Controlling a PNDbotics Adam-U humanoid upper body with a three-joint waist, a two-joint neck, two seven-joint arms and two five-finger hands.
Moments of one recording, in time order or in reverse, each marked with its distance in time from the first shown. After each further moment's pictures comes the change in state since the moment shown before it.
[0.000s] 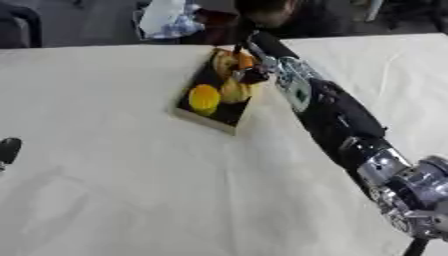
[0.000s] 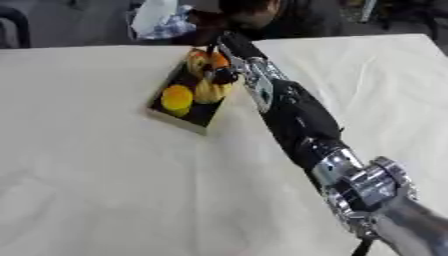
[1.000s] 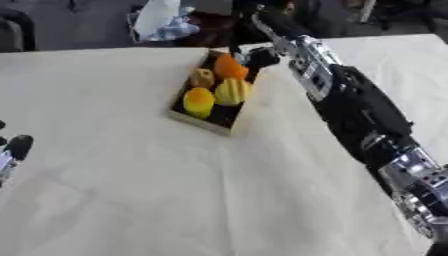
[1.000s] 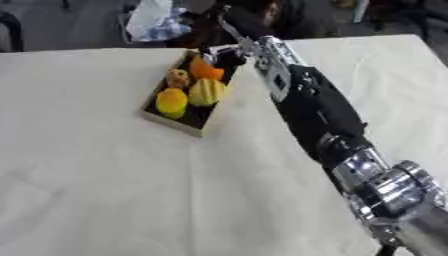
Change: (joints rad) left arm 0.015 -0.006 0.023 0.001 -0.002 0.010 0.021; right arm 0.046 -0.102 0.074 -0.311 -0.144 -0.143 0.029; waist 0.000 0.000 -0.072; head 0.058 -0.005
